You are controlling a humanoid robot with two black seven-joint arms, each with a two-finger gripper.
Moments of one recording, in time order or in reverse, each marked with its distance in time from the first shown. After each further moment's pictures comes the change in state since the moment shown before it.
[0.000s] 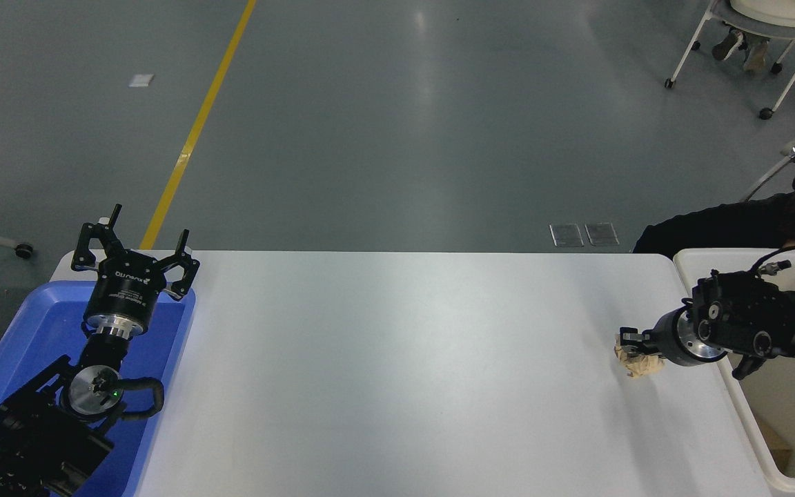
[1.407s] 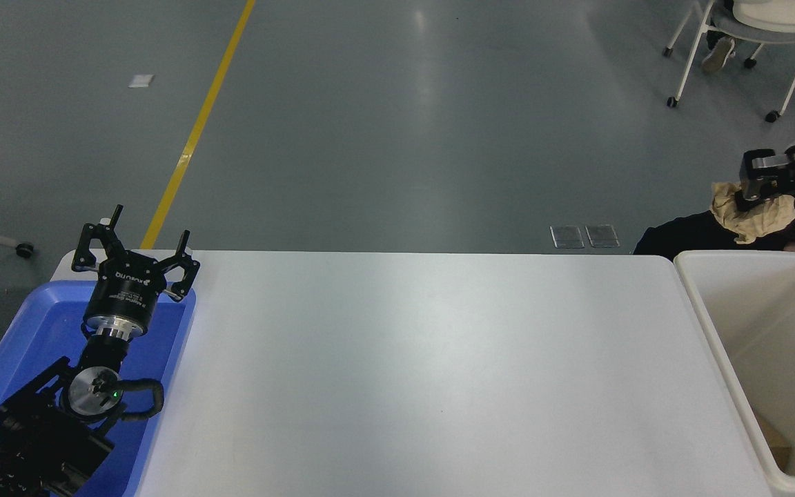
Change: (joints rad) left arm 0.003 0.000 -0.001 0.000 0.000 -0.001 0.001; right arm 0.908 -0.322 -0.430 0.314 -0.040 0.343 0.000
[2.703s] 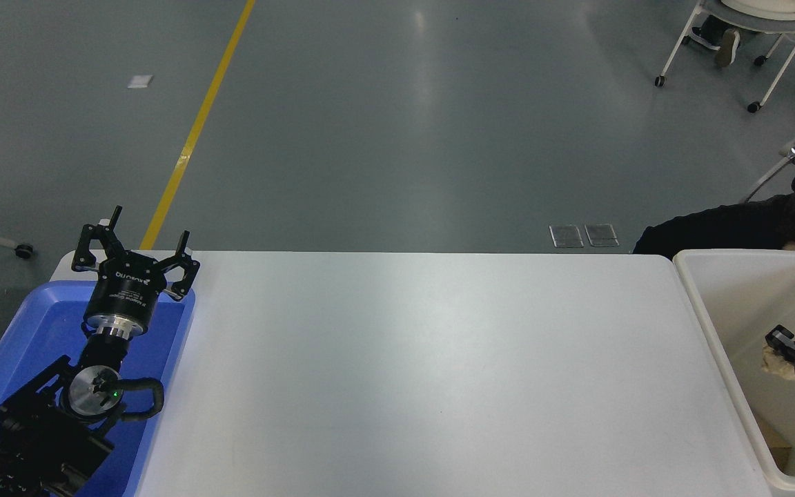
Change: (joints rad) left arm -0.001 0.000 -0.001 0.000 0.000 0.002 -0.001; right arm -1.538 0.341 0.907 -0.988 0.292 -0.559 0.069
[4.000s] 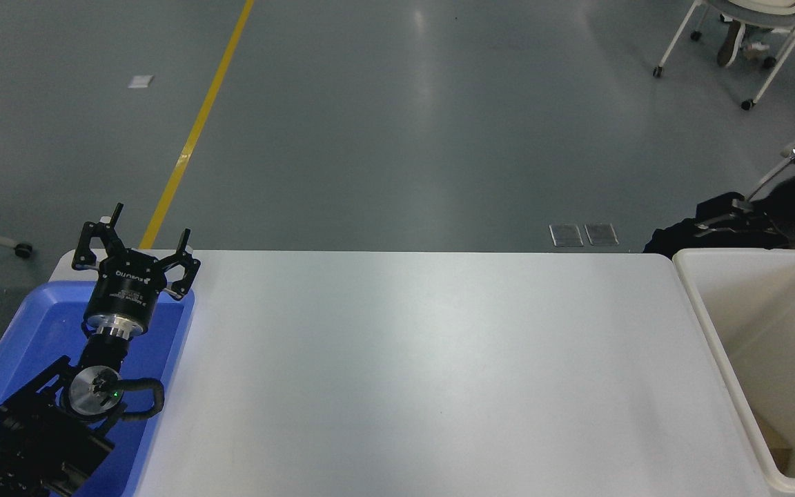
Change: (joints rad) left arm -0.001 0.000 0.002 0.000 0.000 -0.001 0.001; right arm 1.356 -0.115 -0.746 1.036 -0.082 0.603 -0.030
